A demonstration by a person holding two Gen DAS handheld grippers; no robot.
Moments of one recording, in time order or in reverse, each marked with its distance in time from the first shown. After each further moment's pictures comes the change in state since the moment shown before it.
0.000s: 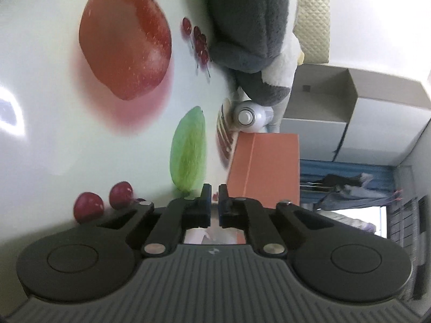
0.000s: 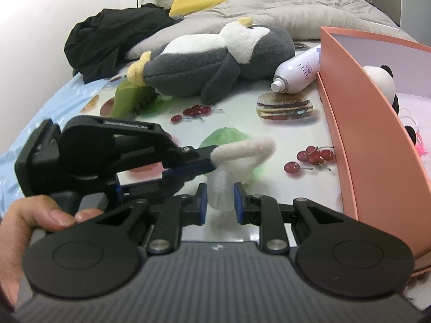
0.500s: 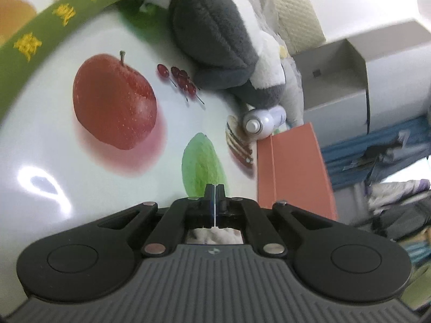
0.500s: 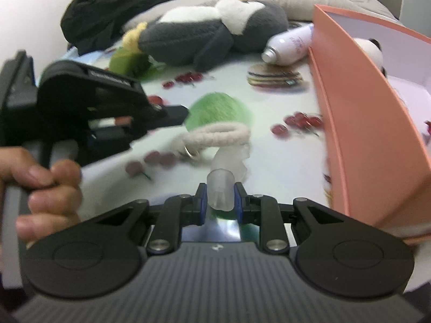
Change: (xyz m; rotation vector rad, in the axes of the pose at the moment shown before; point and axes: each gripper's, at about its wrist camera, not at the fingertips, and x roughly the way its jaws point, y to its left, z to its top) left arm -0.023 -0.032 -0.012 0.349 -0.084 0.181; right arm -0.007 -0.002 -0.028 -0.038 0.096 -0.059
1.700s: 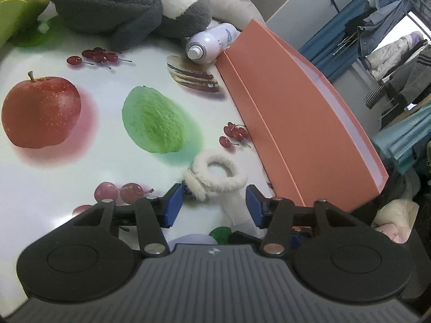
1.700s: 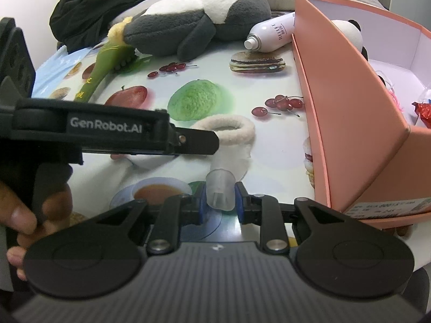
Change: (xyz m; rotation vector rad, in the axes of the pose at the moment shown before) left arm 0.018 -0.049 -0.041 0.511 0.230 0.045; right arm -0.004 -0.007 -0.008 0.036 0.020 -0.024
